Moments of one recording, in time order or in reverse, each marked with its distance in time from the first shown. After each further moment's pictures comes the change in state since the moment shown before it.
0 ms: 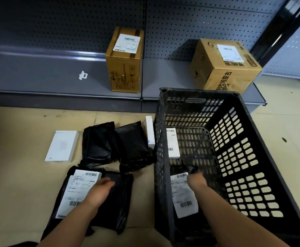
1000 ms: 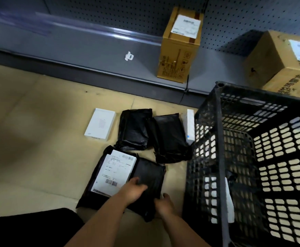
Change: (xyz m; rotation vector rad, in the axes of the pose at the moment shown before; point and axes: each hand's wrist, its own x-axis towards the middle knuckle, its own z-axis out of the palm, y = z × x) left_hand 0.022 -0.054 -0.011 0.274 -0.241 -0.042; right_hand -0.127 0.024 0.216 -0.193 -0.395 0.022
